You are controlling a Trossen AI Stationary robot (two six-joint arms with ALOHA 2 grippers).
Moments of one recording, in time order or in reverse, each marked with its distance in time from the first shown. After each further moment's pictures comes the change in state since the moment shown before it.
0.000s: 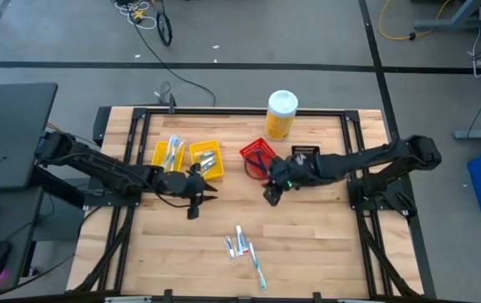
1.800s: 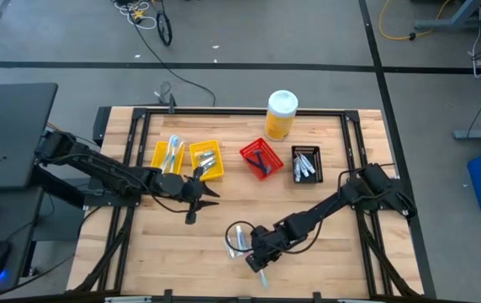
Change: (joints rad) left arm -0.039 0.000 0.000 0.106 0.043 0.083; right arm 0.384 0.560 0.216 0.249 -0.438 0.820
